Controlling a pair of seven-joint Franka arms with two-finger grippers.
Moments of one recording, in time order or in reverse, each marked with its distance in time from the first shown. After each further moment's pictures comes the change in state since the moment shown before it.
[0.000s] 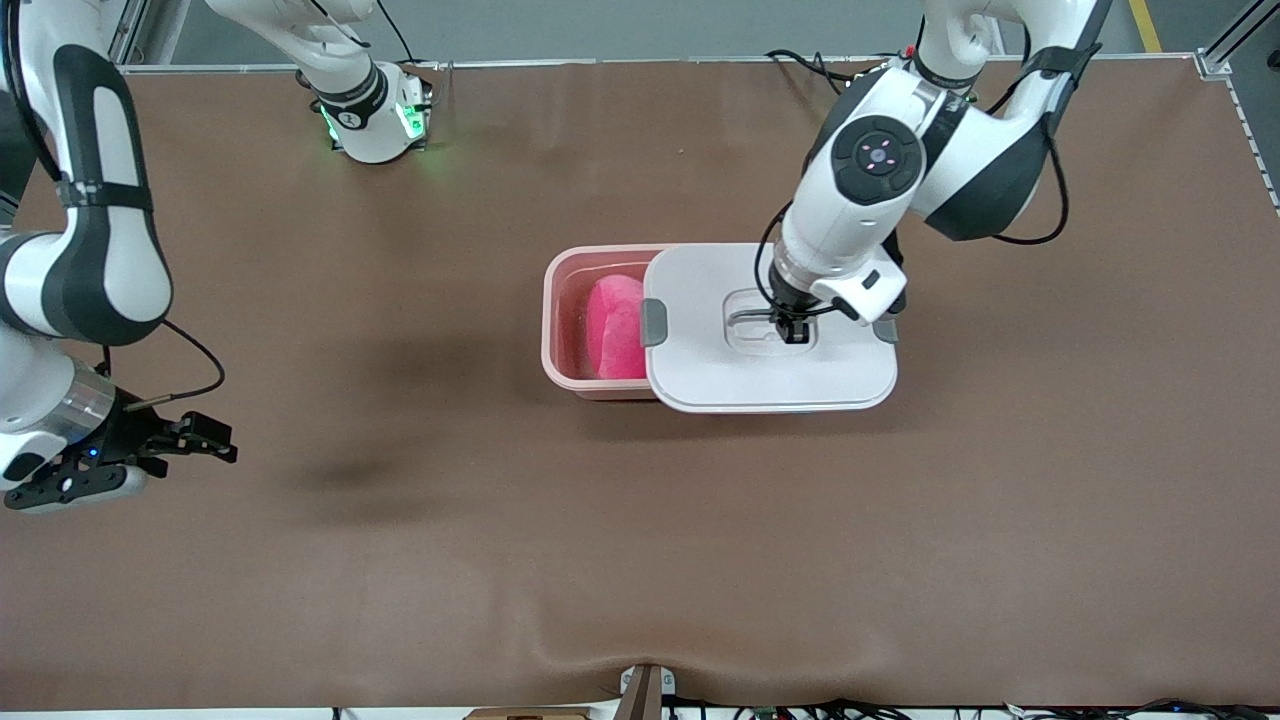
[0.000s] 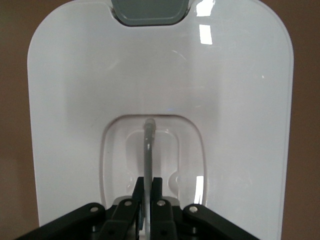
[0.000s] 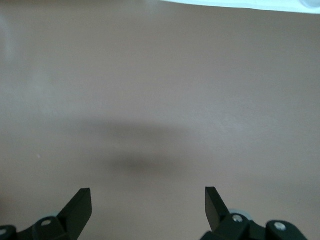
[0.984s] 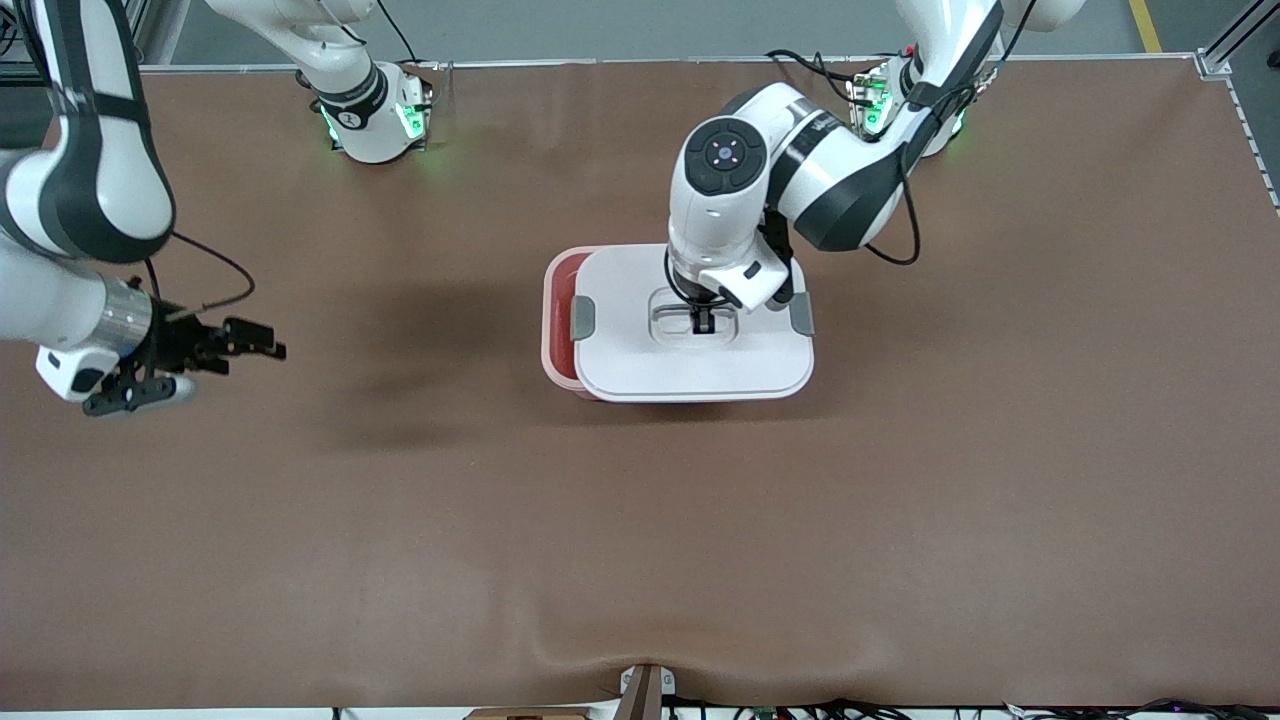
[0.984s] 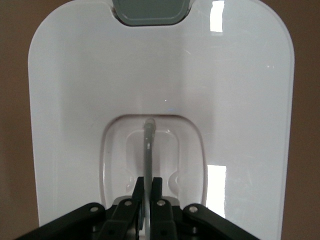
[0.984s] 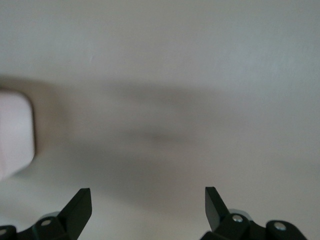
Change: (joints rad) left arm -0.168 0.138 0.000 0.089 0.056 0.066 -0.182; right arm 0.006 -0.310 0.020 -0.300 0.024 -0.327 0.011
